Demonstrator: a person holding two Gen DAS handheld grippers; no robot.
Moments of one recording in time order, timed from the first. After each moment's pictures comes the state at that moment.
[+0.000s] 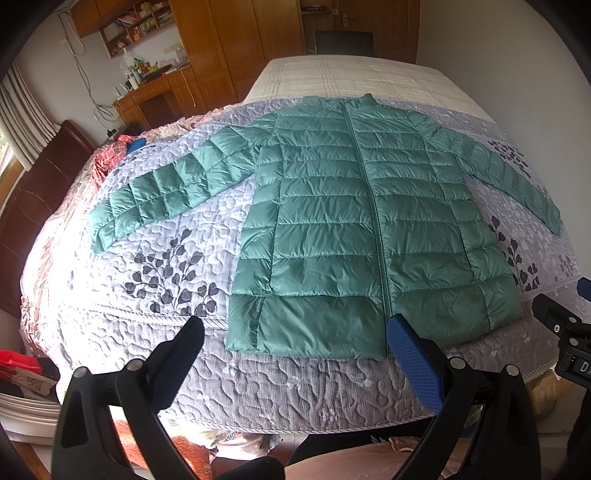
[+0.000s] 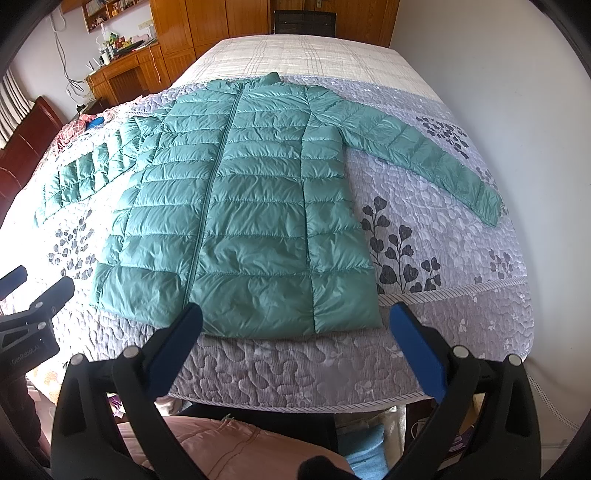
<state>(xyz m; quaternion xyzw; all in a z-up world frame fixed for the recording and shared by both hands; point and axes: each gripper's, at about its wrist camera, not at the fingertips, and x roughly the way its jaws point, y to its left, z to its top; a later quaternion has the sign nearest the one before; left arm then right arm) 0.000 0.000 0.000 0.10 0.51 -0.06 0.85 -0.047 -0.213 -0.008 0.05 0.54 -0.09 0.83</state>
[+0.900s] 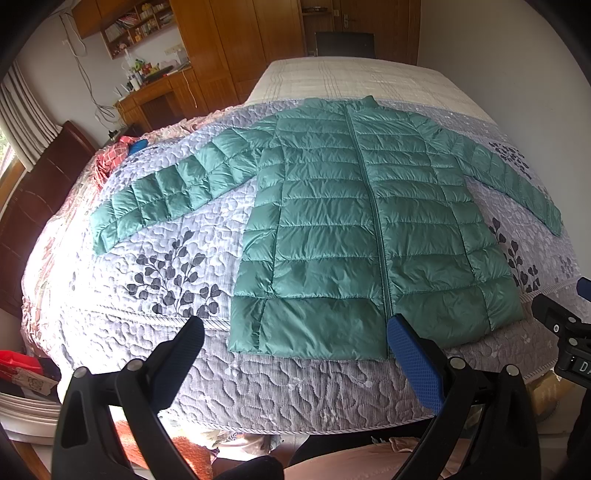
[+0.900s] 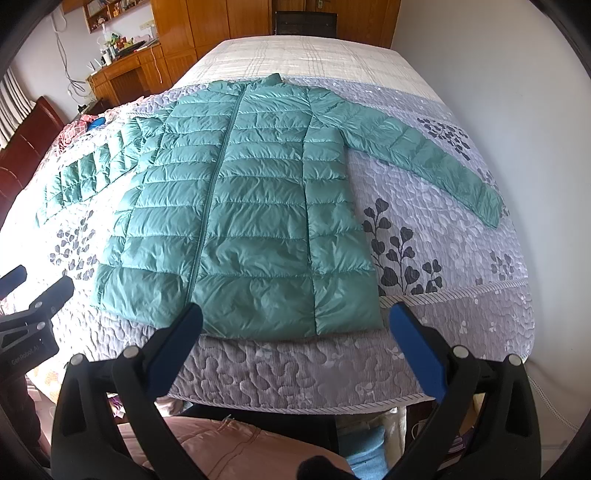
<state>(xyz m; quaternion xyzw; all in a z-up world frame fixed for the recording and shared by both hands) 0.001 0.003 0.001 0.10 0.51 -0.06 0.85 -0.046 -0.212 -0.007 0.05 0.54 -0.09 0.83</state>
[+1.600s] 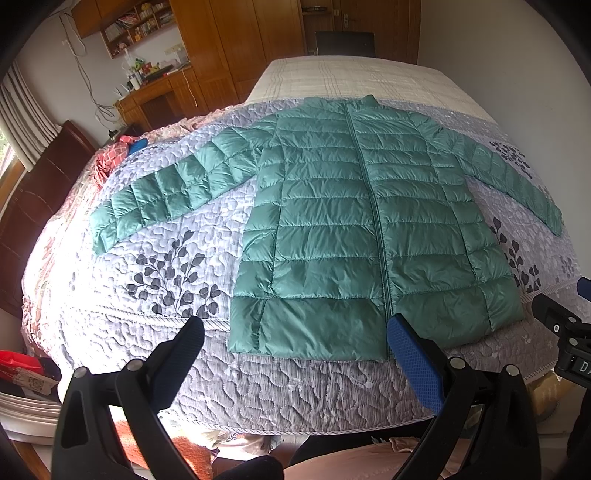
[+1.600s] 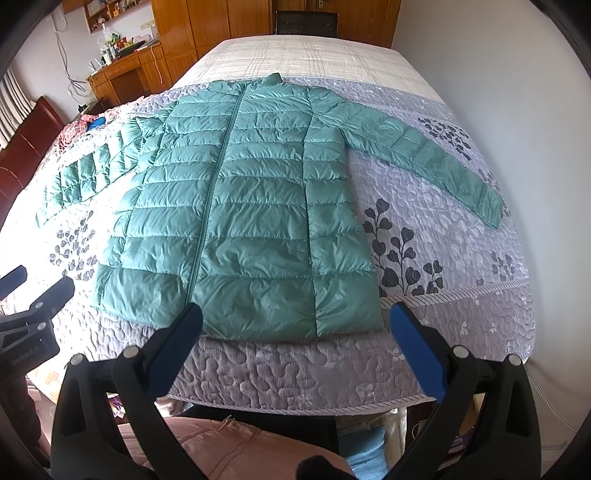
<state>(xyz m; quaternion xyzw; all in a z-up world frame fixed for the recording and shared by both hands) 0.001 0.003 0.001 0.10 0.51 -0.06 0.85 -0.044 -0.212 -0.008 0.05 0.54 -0.09 0.83</state>
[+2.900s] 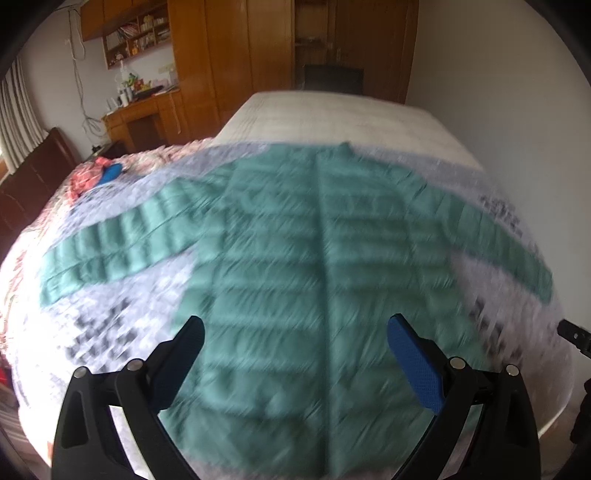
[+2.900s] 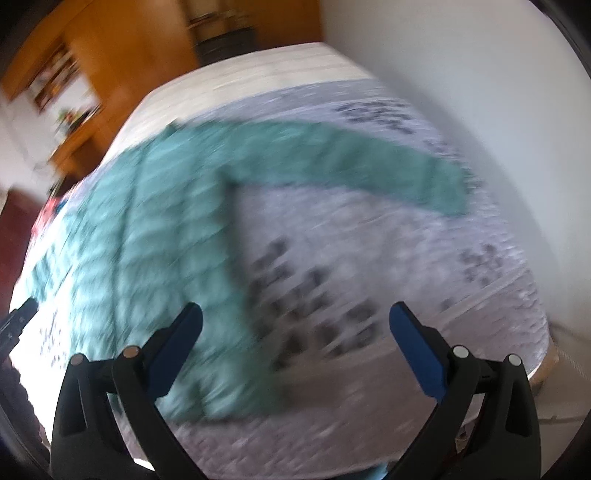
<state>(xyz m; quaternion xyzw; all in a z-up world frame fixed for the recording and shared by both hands) 0.103 -0.083 -0.014 0.04 0.45 -0.10 0.89 -0.021 -0.436 -0.045 0.18 0.49 -0.19 0.83</state>
